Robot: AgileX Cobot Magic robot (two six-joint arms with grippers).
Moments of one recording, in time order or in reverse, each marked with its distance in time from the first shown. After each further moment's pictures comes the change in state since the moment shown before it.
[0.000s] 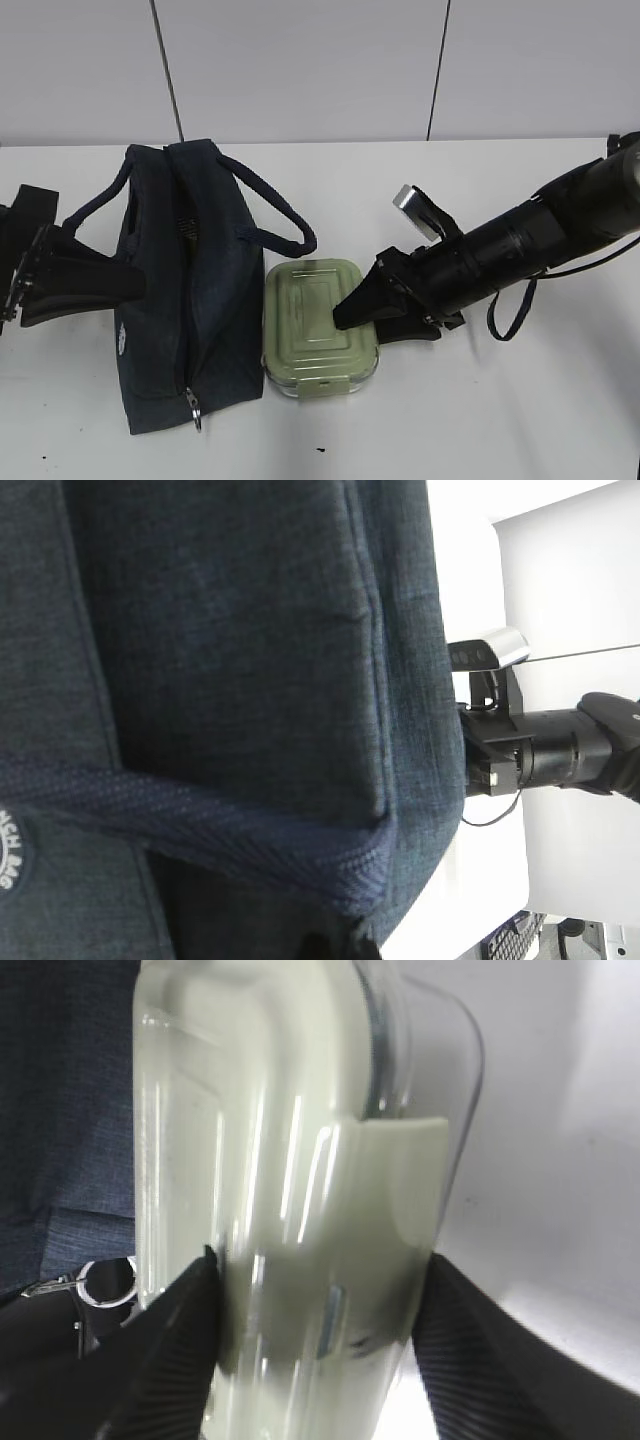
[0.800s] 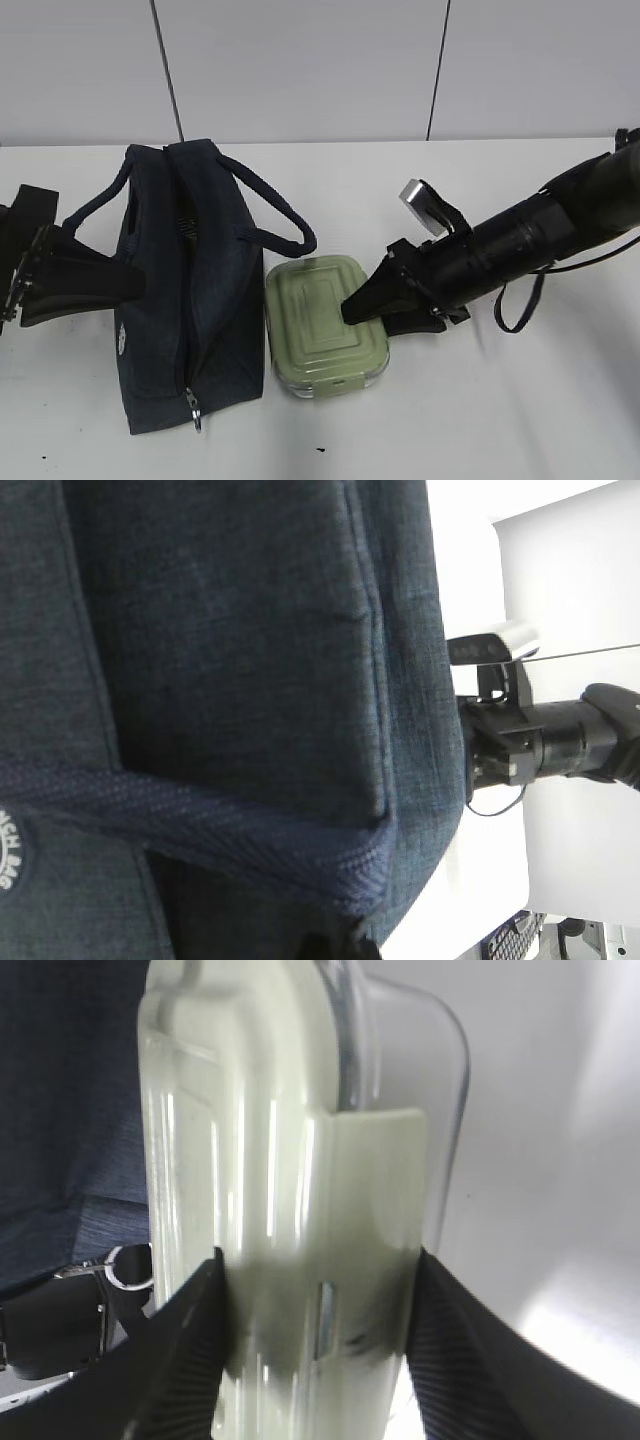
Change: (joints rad) left arm 0.000 0.000 0.000 0.000 0.000 0.000; right arm -0.036 0.008 -0.030 -0.025 0.067 0.006
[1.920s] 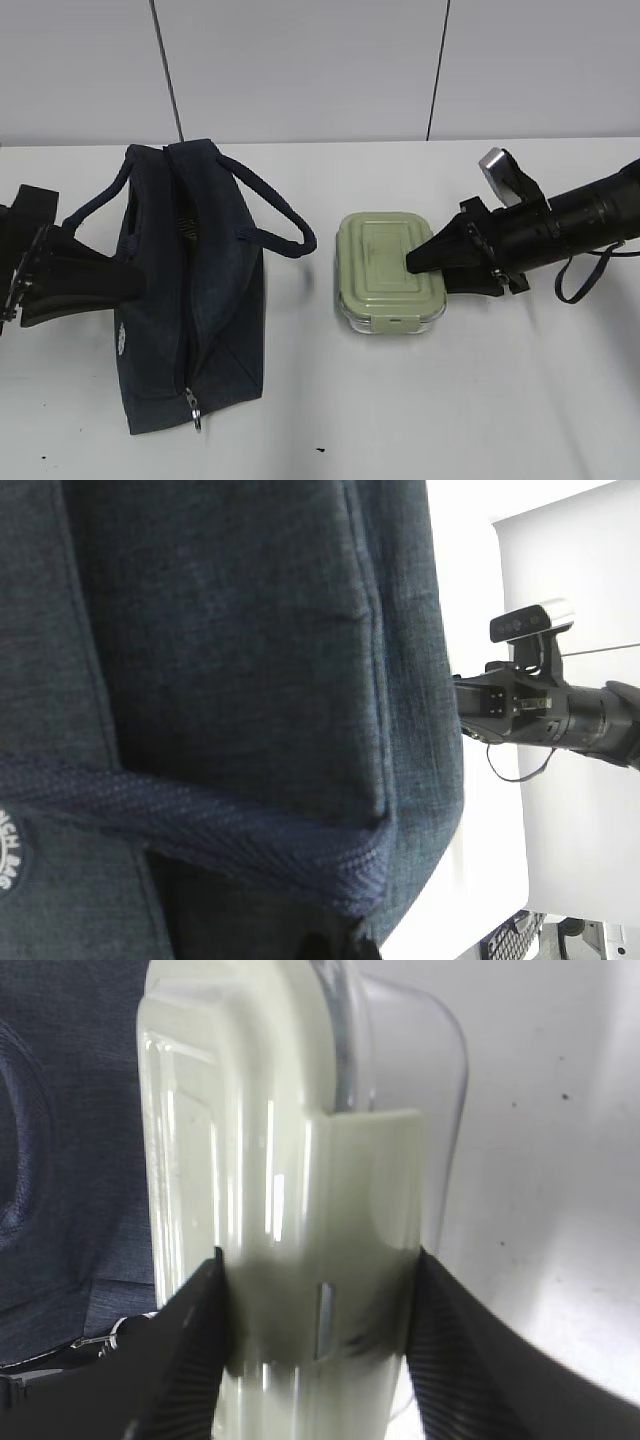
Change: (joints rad) left arm 0.000 0.000 0.000 0.000 0.000 0.000; right arm -0.199 0.000 -0.032 0.009 0.028 -0.002
